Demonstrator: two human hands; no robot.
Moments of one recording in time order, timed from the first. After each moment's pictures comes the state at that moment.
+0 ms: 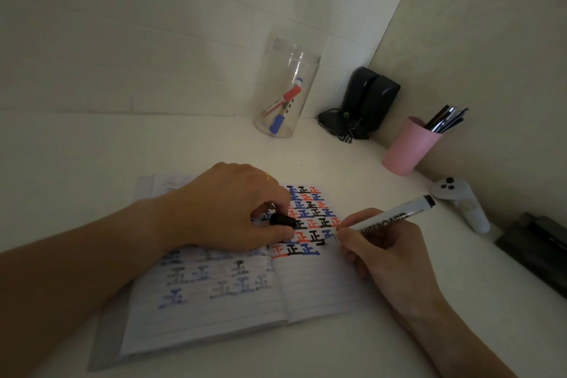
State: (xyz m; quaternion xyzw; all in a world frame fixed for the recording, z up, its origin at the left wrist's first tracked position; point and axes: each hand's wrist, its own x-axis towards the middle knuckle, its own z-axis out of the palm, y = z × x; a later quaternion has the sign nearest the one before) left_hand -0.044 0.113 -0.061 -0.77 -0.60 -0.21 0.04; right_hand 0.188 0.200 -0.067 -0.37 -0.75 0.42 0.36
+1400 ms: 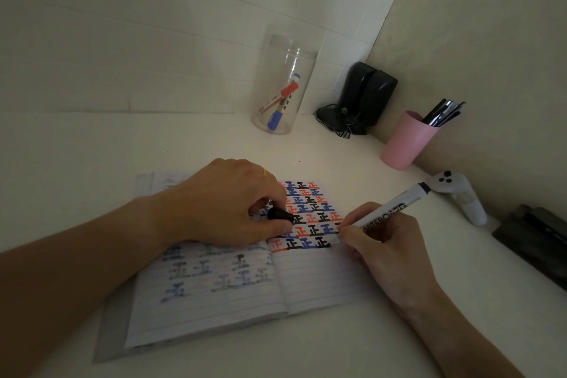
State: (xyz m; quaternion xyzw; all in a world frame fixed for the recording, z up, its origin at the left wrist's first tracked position) left_hand -0.045 0.114 -0.063 -0.77 -0.60 -0.21 0.04; right_hand 0.187 0.199 -0.066 -0.36 -0.76 0.40 0.36
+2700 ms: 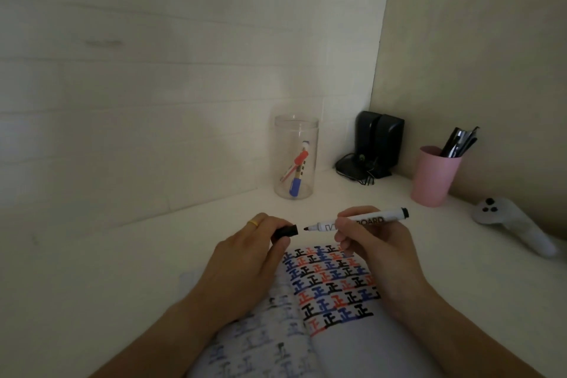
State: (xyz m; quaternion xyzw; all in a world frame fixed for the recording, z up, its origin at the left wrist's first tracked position) left_hand -0.056 0.117 -0.064 -0.63 -0.70 -0.32 0.09; right_hand 0.123 0.234 -0.055 -0.26 -0.61 0.58 0.47
